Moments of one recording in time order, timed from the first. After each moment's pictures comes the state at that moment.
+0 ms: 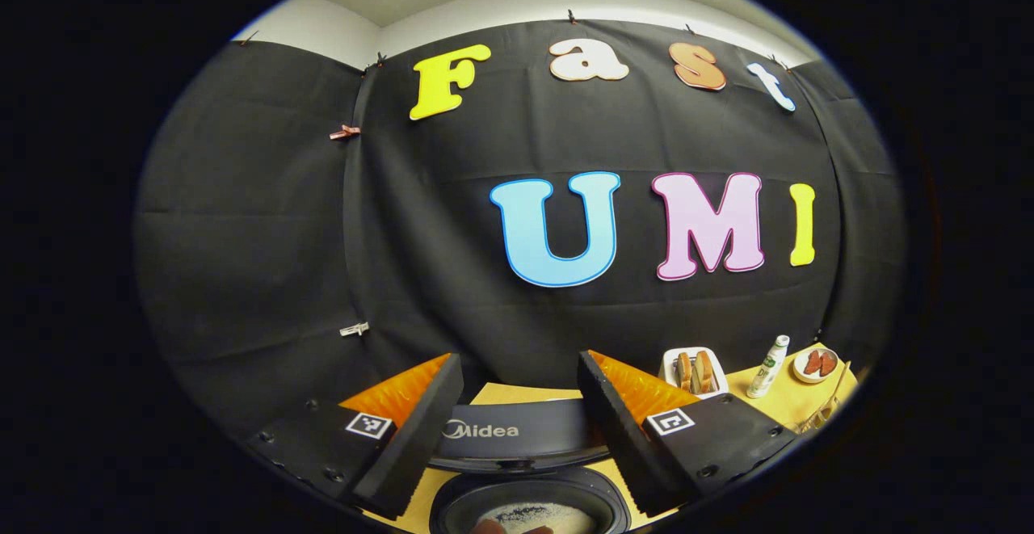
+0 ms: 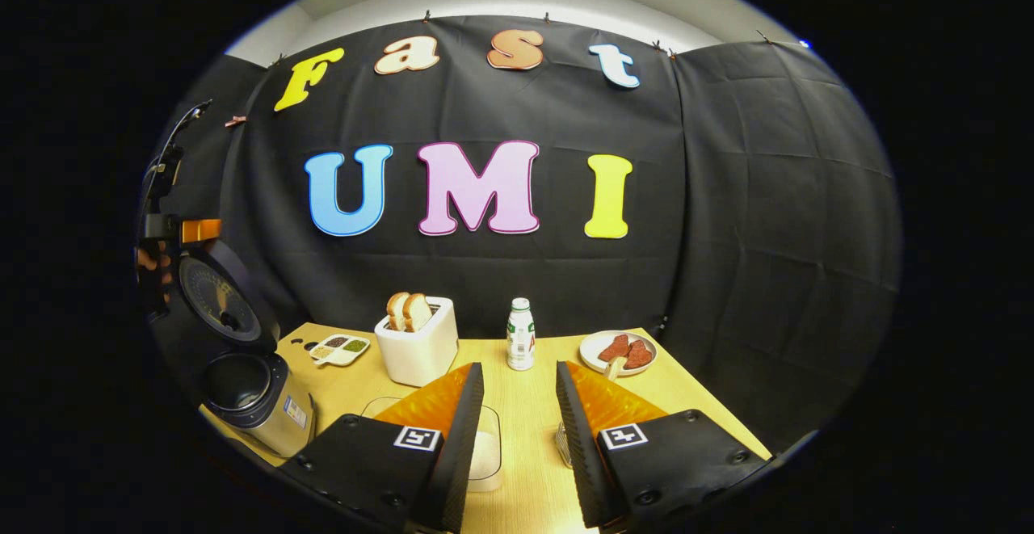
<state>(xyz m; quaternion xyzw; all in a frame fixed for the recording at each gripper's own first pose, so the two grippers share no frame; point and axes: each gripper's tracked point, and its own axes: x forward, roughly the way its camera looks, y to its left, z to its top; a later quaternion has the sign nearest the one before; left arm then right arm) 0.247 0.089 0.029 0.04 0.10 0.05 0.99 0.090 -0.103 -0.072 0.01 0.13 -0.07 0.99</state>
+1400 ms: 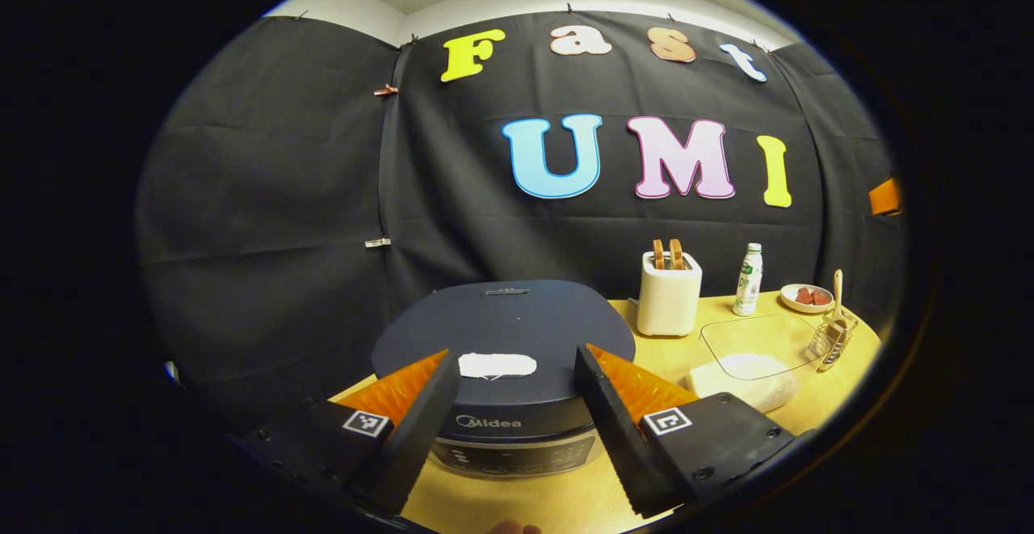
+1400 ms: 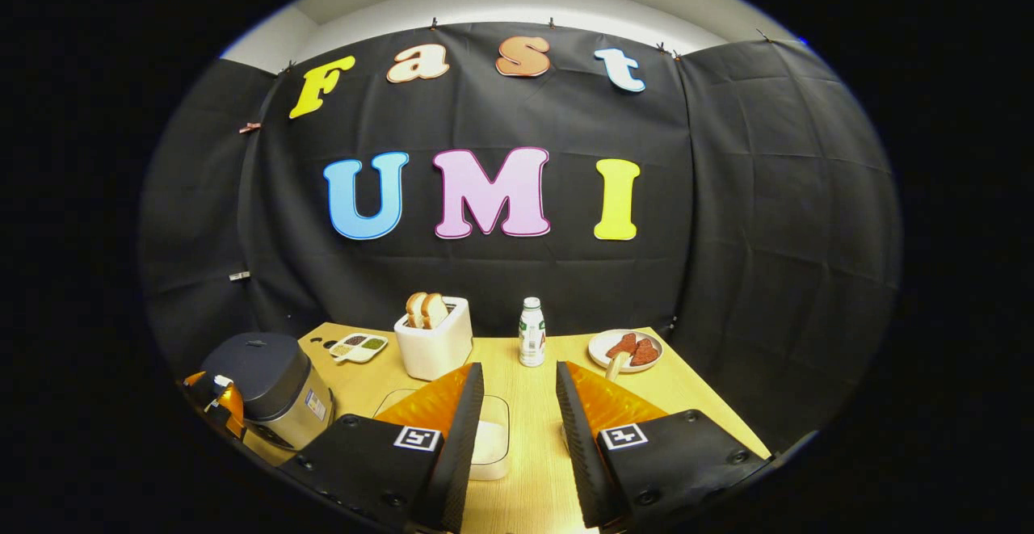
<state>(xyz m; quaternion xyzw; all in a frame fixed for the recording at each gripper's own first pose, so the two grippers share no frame) 0.058 0.053 -0.171 0.02 0.13 0.07 0.99 0.059 -0.100 -0.059 0.02 0.12 -0.04 0.99</state>
